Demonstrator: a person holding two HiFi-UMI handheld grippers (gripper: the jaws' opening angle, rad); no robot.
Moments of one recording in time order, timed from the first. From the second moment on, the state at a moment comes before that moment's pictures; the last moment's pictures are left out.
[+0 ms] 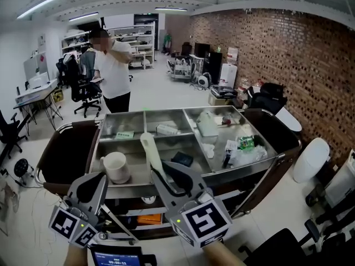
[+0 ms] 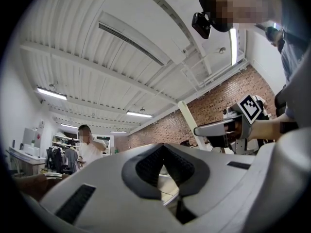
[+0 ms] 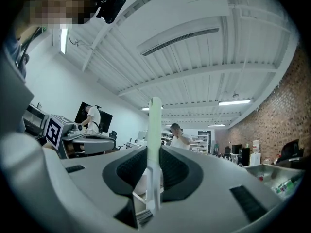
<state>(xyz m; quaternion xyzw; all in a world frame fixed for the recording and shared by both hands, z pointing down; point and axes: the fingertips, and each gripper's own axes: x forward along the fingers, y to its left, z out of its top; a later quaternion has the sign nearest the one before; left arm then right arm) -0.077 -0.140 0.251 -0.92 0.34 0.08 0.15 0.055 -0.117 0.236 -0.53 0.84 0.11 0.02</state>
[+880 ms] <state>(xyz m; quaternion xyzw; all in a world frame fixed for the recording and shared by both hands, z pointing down) -0.086 -0.189 0.232 -0.91 0.36 0.08 0.18 0.069 -0.242 0.210 -0.53 0.84 0.10 -0.01</state>
